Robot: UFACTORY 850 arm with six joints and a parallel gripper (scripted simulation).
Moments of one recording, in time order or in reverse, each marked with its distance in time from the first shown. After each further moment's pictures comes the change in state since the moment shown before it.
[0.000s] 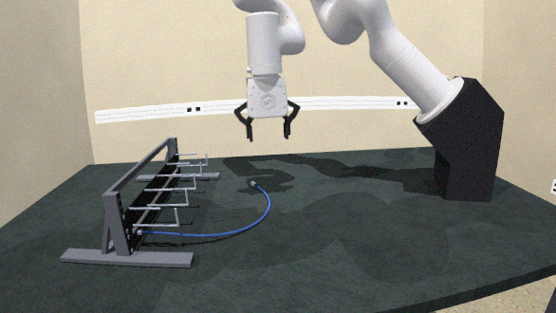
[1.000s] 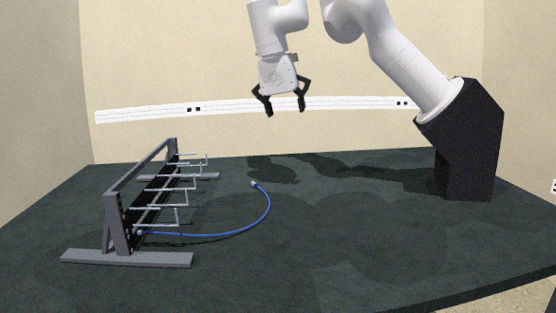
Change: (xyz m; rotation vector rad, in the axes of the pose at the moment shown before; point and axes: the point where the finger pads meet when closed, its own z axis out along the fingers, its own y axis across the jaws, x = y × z) arm 0.058 0.057 -0.054 -0.164 0.030 0.455
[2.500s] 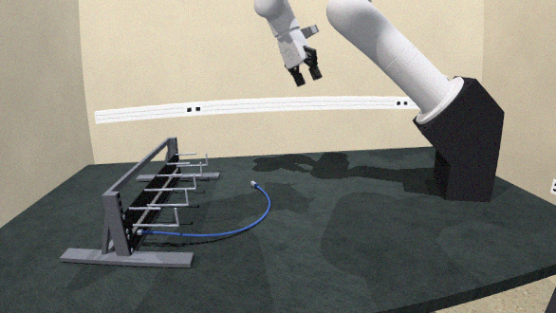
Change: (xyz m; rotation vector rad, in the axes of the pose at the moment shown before) arm 0.125 0.050 -0.064 -0.218 0.050 0.712
